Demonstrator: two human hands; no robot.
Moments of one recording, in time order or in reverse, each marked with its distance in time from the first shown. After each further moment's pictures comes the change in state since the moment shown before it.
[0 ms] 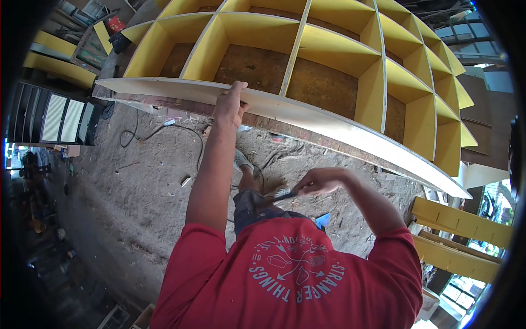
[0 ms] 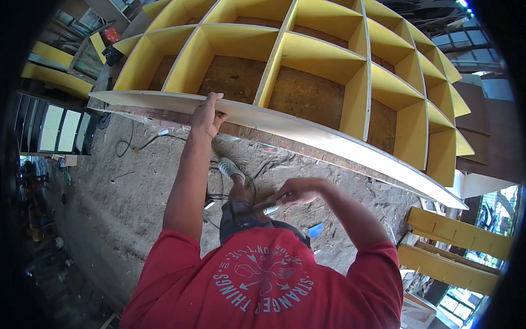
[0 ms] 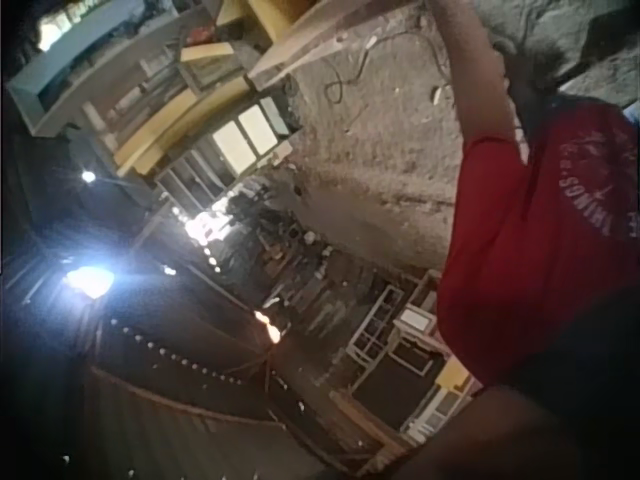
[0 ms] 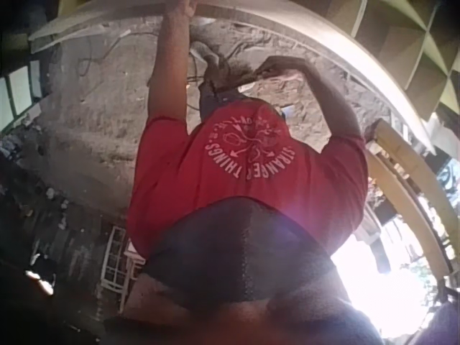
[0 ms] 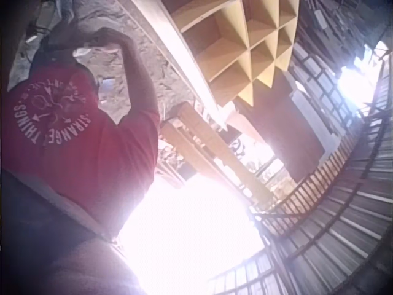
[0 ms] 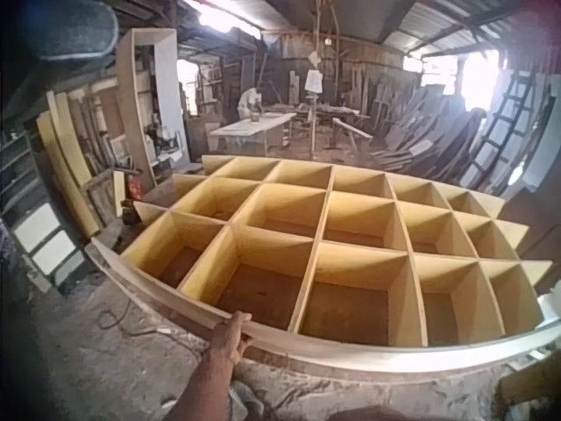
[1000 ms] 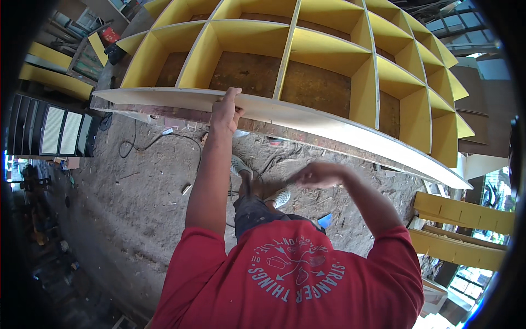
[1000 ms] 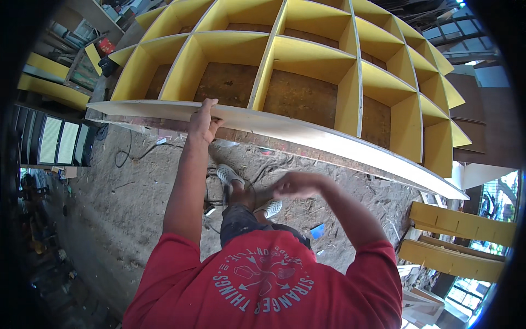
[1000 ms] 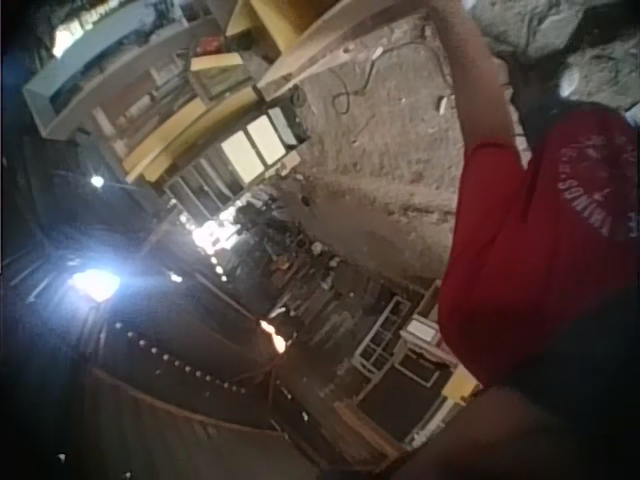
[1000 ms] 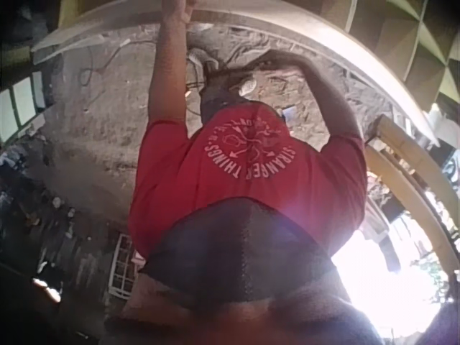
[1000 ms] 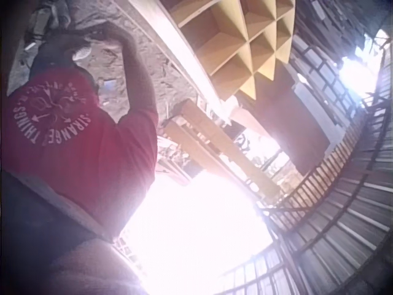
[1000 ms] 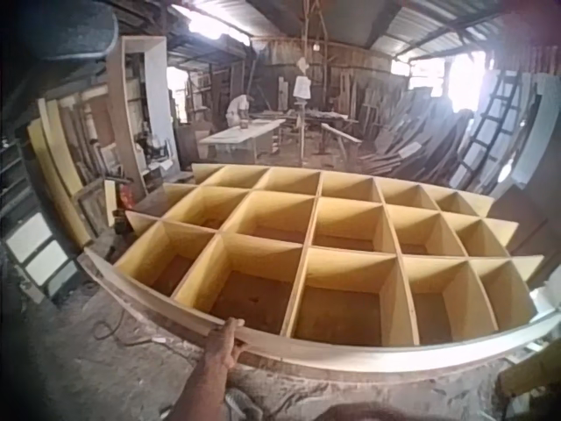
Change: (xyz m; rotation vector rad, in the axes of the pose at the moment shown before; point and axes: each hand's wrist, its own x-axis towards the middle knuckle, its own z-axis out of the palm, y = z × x) left_hand 0.000 -0.001 -0.005 0.012 0.000 0.016; right_hand -0.005 -0.011 -0.004 0.011 0.302 -0.026
